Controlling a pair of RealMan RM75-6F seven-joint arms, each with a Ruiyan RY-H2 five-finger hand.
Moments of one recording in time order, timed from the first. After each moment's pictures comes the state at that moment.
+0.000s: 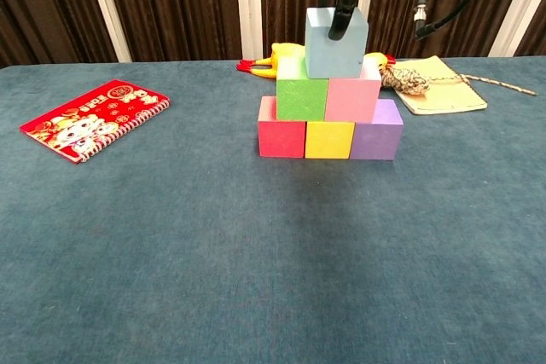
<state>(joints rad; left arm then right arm) -0.15 -1.24 -0.28 -1.42 1.22 1.54 0.07 1.45 -1.26 0.50 -1.59 0.56 1.01 -1.22</state>
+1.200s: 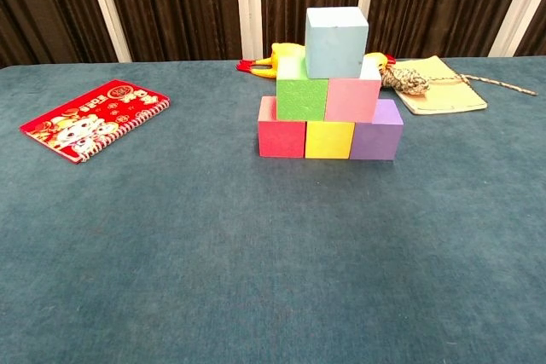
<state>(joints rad) -0.14 -1.21 -0.24 -1.50 1.30 1.55 0.03 0.85 -0.74 0.69 -2.33 -0.21 1.03 -0.77</state>
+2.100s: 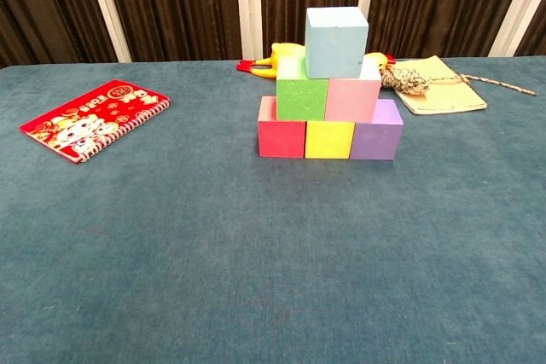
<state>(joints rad) -0.05 -1.15 -0.17 -1.61 1.38 1.64 0.02 -0.06 -1.12 0.15 -1.78 -1.58 1.59 -0.31</state>
